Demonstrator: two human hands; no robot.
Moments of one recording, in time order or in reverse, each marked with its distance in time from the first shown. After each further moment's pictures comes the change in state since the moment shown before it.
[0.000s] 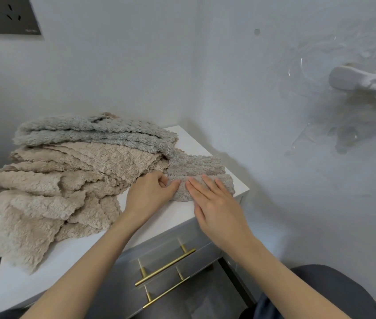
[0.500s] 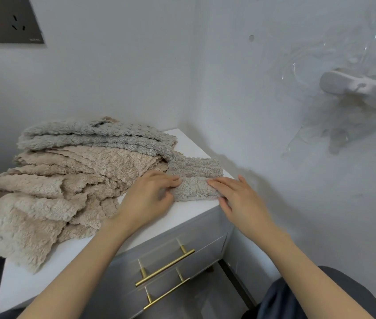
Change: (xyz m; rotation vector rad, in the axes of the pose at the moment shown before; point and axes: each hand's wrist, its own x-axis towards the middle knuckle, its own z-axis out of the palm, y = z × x) left_hand -0.010 -0.009 -0.014 0.148 -0.036 0.478; right_hand -0.007 0.053 -0.014 0.101 -0.086 0.108
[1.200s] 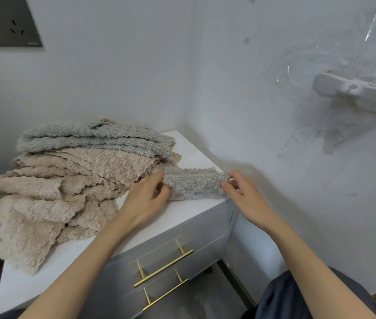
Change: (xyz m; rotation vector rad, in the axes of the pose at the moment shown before) left_hand -0.005 0.004 0.004 -0.183 -0.033 -0.181; right_hand 0.009 0.017 -0.003 0.669 0.006 0.310
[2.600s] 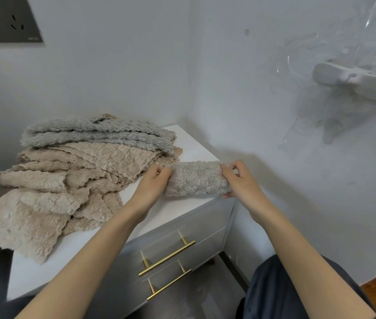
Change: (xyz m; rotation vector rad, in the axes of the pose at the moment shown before) left_hand 0.010 0.025 -0.001 -0.584 0.023 -0.404; right_hand -0.005 -0.035 0.009 0.259 0.136 0.260
